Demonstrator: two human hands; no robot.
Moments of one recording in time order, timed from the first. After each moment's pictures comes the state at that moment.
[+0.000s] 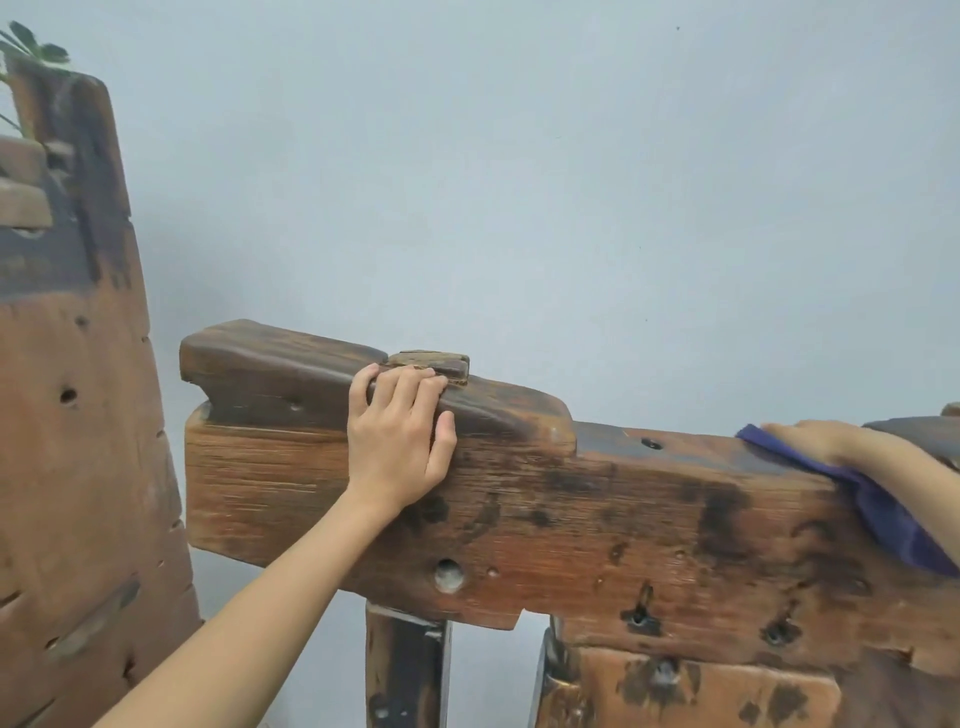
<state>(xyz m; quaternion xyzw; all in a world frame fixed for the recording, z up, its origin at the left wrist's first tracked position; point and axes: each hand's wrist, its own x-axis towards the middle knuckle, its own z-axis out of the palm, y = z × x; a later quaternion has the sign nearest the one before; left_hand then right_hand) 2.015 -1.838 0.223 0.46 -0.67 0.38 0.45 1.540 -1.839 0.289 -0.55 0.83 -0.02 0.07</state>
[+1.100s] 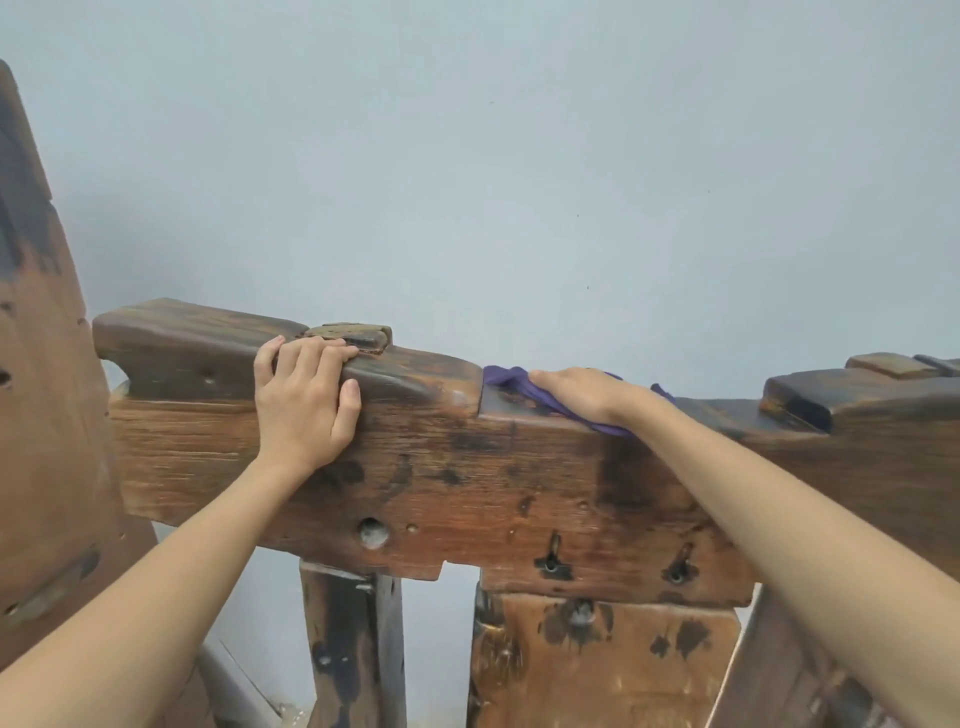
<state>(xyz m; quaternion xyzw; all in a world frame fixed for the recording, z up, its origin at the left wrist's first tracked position) 2.008 -1.829 0.226 0.49 -0.66 0.39 0.41 1.662 -1.849 0.283 -0.76 0.63 -0.11 0.12</state>
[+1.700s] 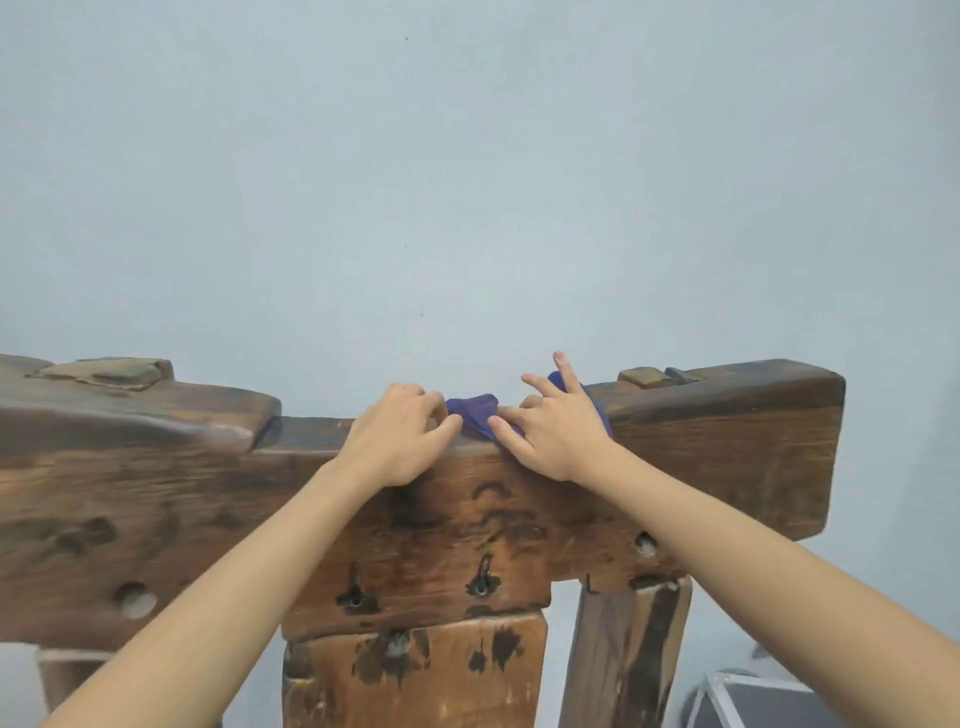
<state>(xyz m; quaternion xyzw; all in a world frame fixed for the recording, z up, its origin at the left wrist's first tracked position) 1.709 -1.785 0.274 0.47 -0.83 0.01 0.28 1.477 -1.767 0.267 -0.72 0.63 -0.08 -0.29</state>
